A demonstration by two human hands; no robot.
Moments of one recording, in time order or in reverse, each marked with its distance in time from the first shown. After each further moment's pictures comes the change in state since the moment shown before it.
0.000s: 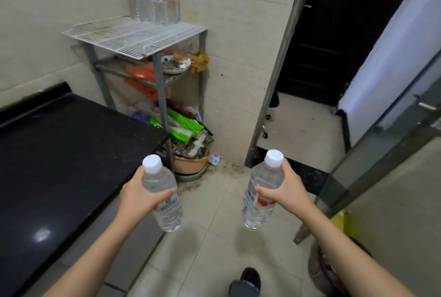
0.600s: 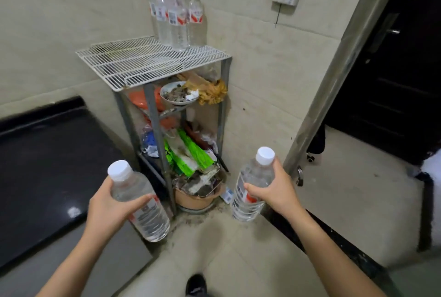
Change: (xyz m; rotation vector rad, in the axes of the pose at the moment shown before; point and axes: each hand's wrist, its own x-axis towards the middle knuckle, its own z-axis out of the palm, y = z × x) left_hand 0.143 0.111 0.146 -0.044 0.457 -0.059; right_hand 0.321 0.033 -0.084 0.136 -0.256 -0.230
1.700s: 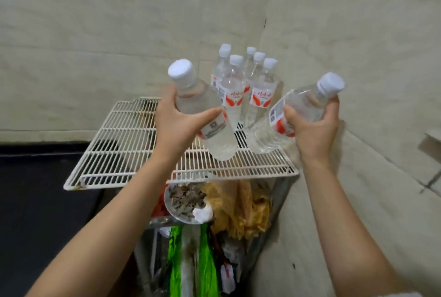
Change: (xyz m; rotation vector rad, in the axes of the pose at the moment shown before) left_hand 0.415 0.215 0.183 -0.236 0.581 0.389; right_hand 0.560 -0.155 0.005 0.553 0.118 -0.583
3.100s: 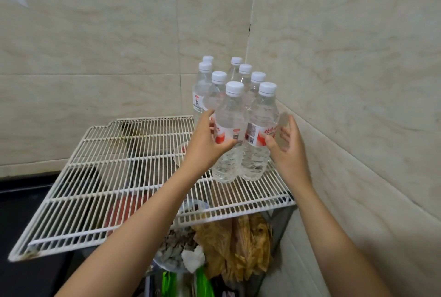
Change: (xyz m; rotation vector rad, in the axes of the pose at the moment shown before) left_hand 0.066 -0.069 0.091 0.304 -0.385 -0.105; right_hand 0.039 0.080 0.027 -0.267 -0.327 0.166
